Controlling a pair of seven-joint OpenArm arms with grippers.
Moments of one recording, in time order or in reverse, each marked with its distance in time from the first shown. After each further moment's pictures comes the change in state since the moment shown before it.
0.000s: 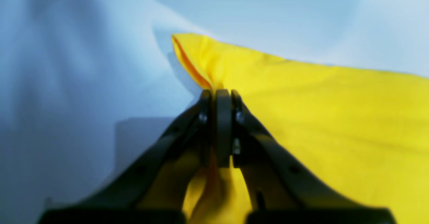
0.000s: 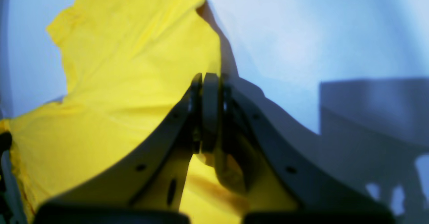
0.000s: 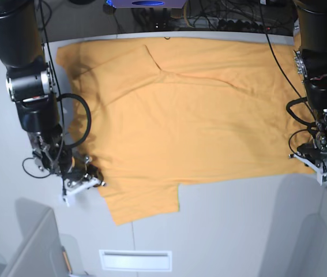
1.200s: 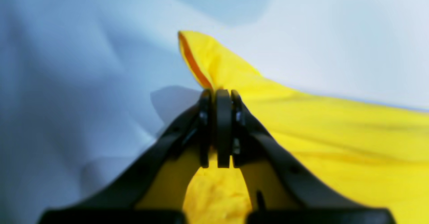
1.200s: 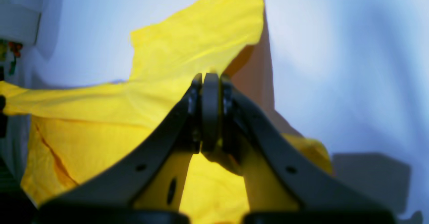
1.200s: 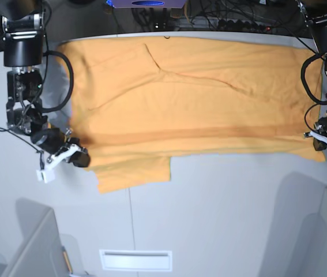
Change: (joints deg) left arm 28.3 -3.0 -13.5 46.2 -24.3 0.5 23.9; right arm -29.1 6.6 19.1 51.0 0.0 -0.1 -17.3
